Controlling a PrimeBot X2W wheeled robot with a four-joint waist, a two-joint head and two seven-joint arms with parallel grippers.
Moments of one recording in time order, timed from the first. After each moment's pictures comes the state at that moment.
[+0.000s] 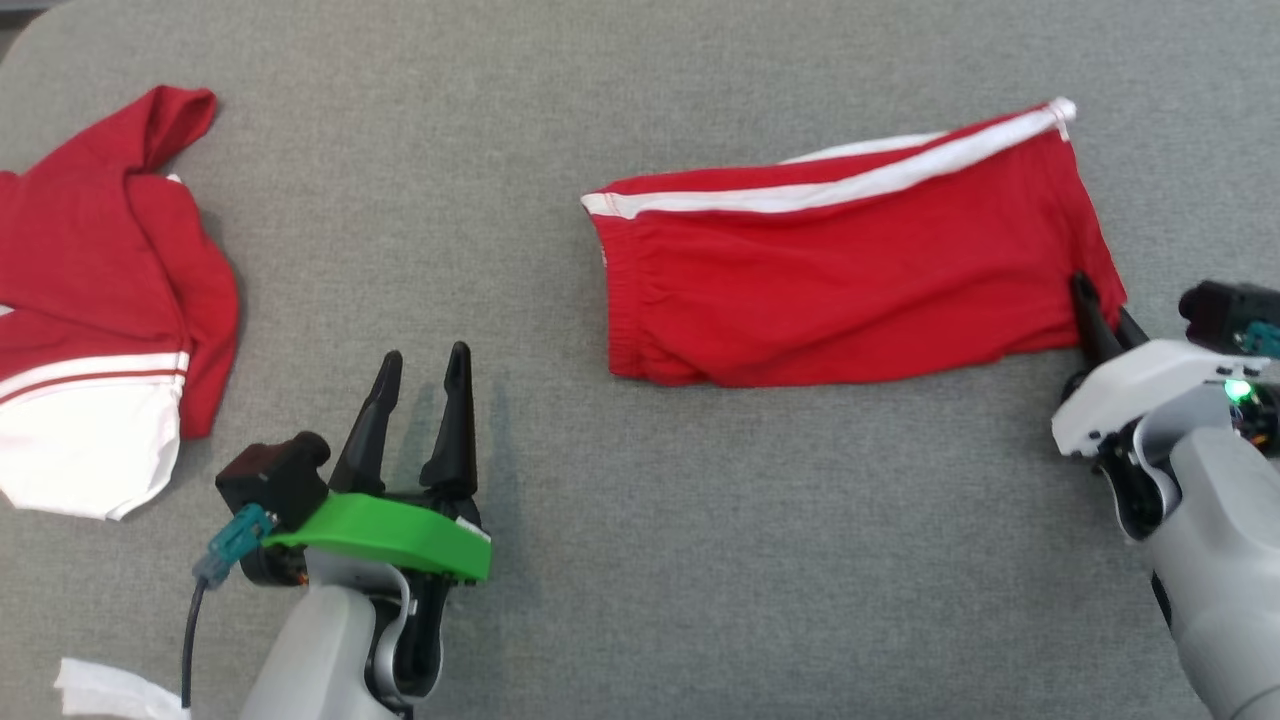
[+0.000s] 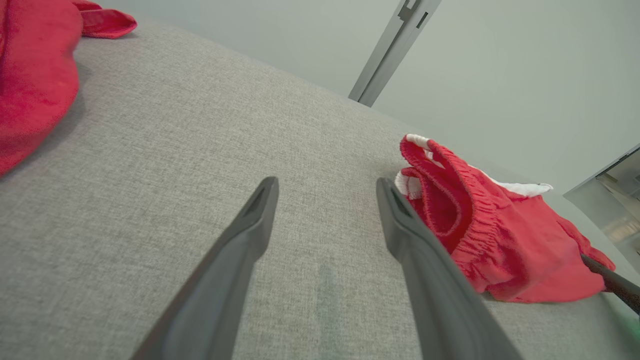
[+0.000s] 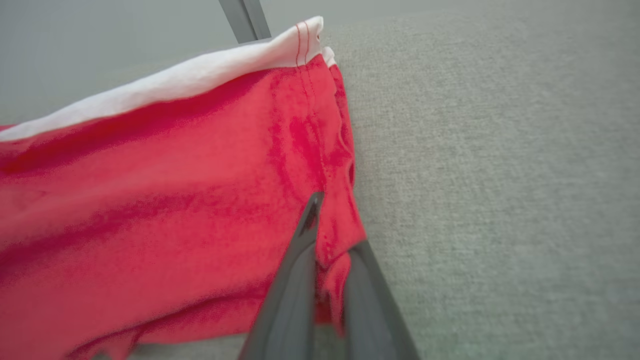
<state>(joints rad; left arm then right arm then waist) -0.30 0.07 -0.27 0.35 -0.61 -0.13 -0.26 -0.68 -0.25 0.09 0.94 0.45 0.13 -0.26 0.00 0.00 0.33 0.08</state>
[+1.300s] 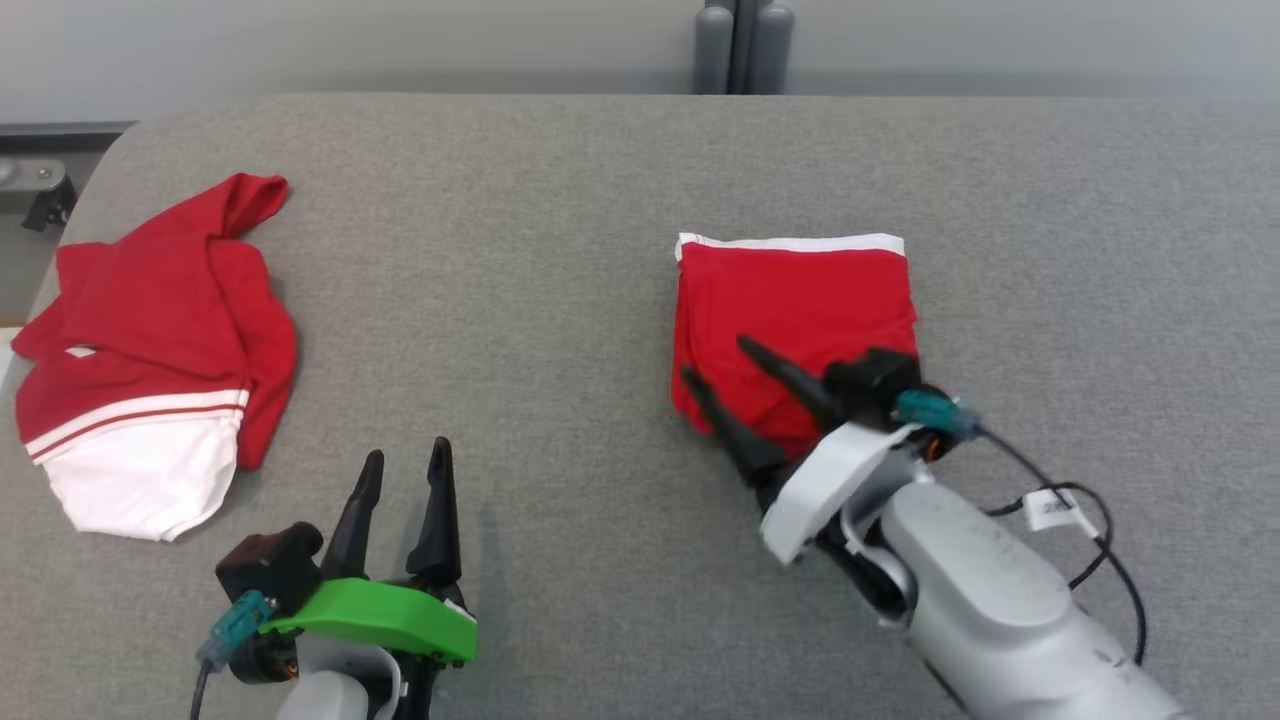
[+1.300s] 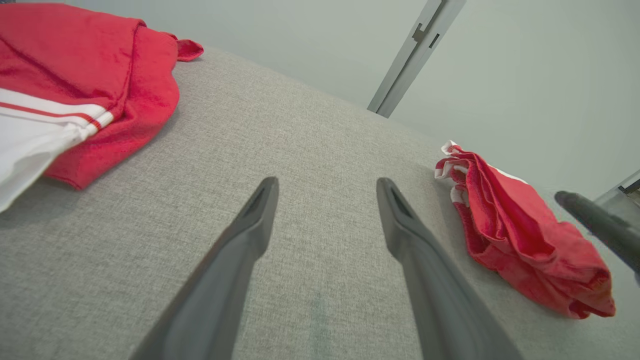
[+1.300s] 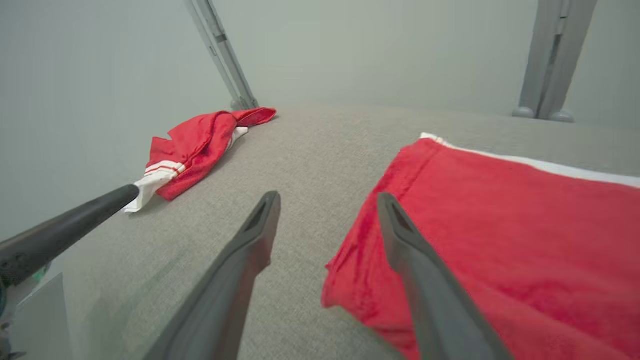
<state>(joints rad) -0.15 0.05 -0.20 0.36 -0.55 -0.13 -0.26 -0.59 -0.06 0.63 0.64 0.52 0.13 -0.26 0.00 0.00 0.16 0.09</state>
